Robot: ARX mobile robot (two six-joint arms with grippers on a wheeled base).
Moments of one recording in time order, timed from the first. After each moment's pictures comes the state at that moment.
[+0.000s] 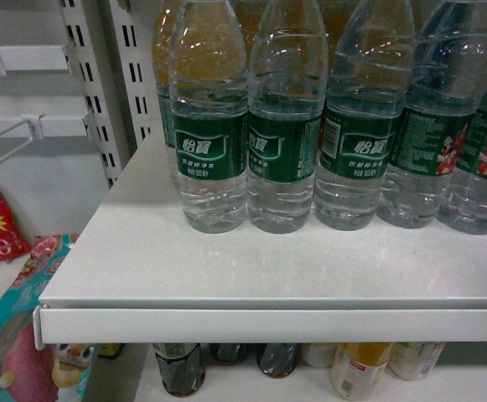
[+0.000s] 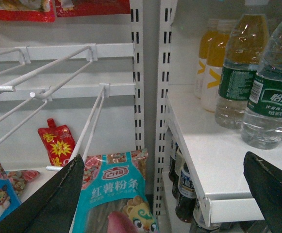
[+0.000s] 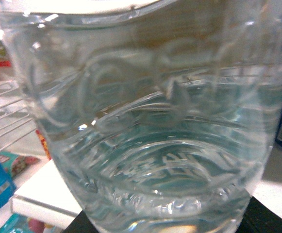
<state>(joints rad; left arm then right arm) 0.00 0.01 0.01 0.00 0.00 0.00 0.02 0.62 0.27 0.38 -0.35 0.16</state>
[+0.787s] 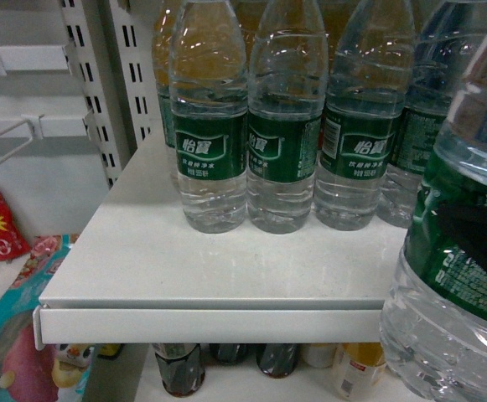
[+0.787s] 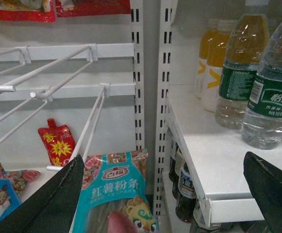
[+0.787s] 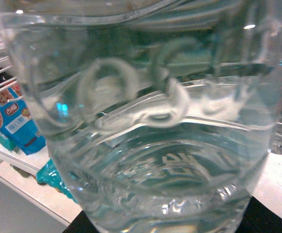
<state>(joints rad) 0.00 0.01 0.01 0.00 0.00 0.00 0.40 1.01 0.25 0.59 -0.19 0.16</state>
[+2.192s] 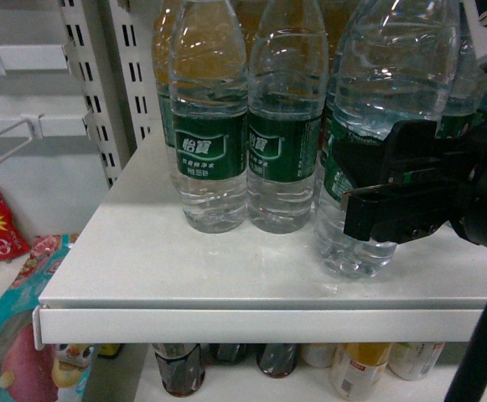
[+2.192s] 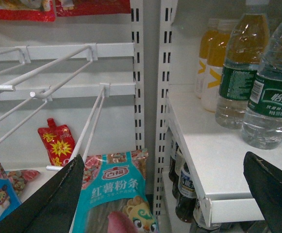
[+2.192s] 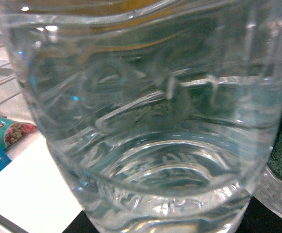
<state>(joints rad) 0.00 0.01 0.01 0.00 0.00 0.00 0.40 1.59 0.50 0.96 -0.08 0.14</state>
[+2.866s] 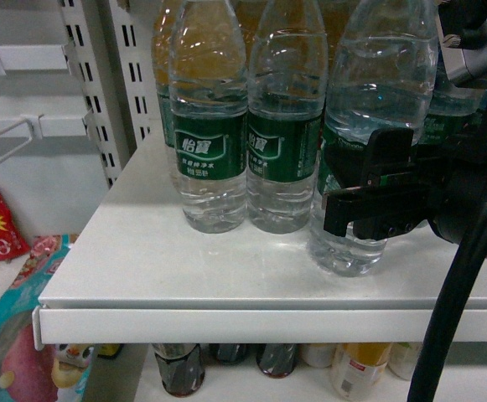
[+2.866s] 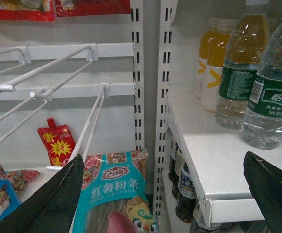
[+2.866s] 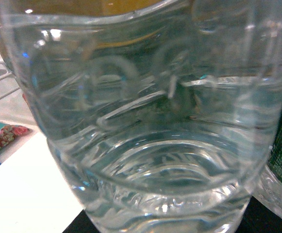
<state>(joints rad) 0.00 0.01 0.01 0.00 0.00 0.00 0.40 1.67 0.54 1.00 -0.05 0.14</state>
